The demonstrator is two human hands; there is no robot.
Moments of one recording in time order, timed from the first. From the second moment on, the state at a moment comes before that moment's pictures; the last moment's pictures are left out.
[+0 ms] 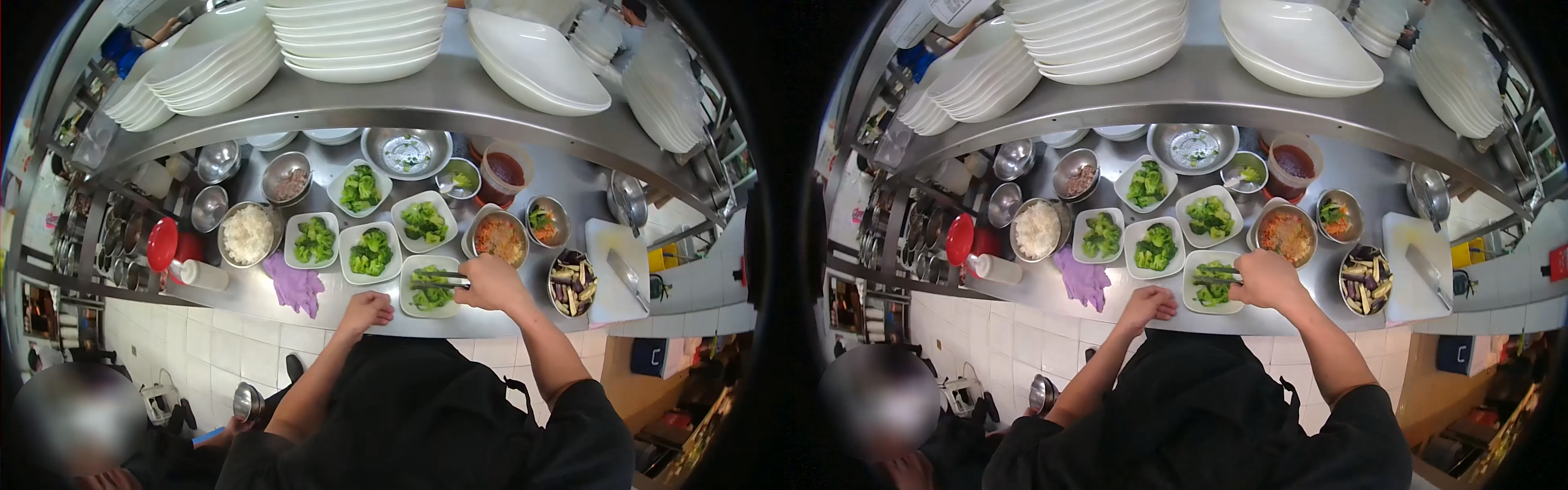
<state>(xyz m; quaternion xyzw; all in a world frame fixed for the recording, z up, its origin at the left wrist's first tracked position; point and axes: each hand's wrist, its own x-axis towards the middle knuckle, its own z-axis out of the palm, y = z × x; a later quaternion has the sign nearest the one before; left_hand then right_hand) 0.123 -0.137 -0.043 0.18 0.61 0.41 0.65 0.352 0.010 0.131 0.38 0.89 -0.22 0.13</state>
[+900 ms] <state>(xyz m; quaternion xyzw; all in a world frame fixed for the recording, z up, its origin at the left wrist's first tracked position) 0.095 -0.159 -0.048 0.08 0.63 0.54 0.56 0.213 0.129 0.058 0.50 0.71 -0.49 0.00</state>
